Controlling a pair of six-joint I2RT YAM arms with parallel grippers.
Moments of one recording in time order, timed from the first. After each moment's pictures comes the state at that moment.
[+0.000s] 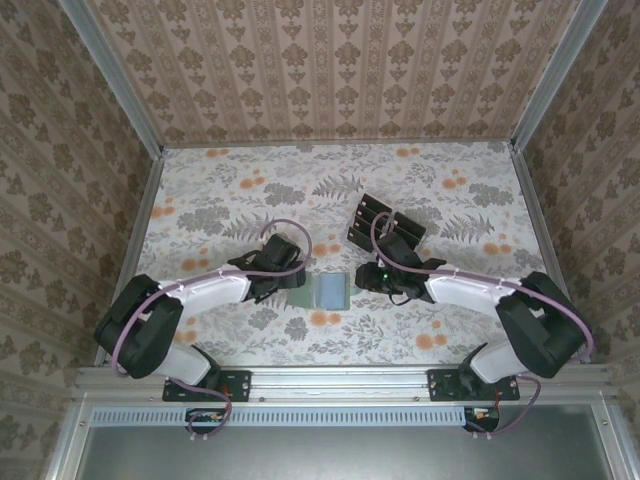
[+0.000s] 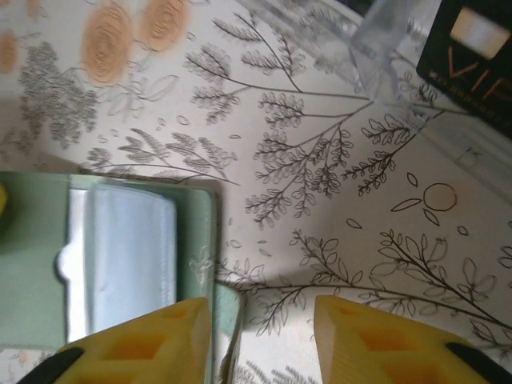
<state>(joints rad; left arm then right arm) -0.72 1.44 0.68 -0.26 -0.19 -0.62 0.62 1.42 0.66 -0.16 -0.11 0.76</state>
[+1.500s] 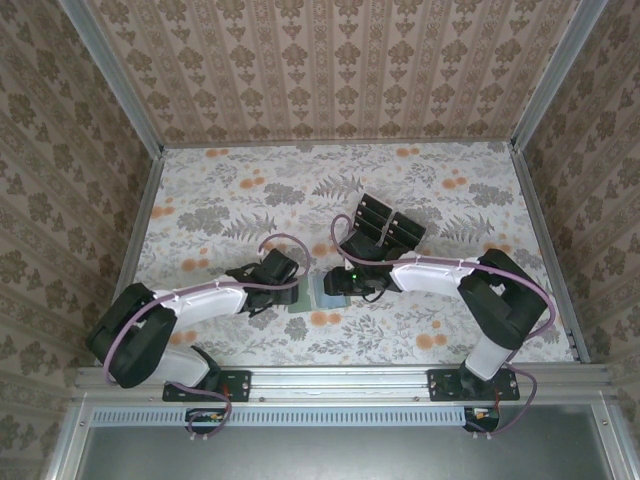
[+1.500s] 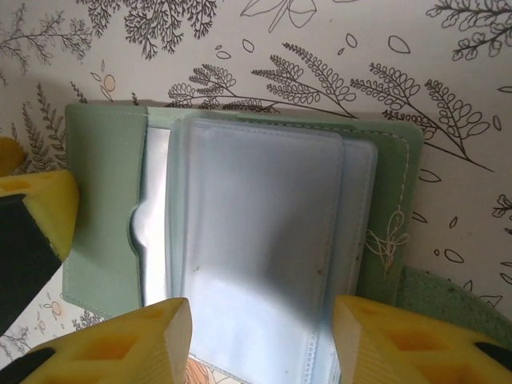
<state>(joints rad) -0.77 1.39 0.58 -0.32 -0.21 -0.64 0.76 1.68 0.90 -0.24 -0.19 0.71</state>
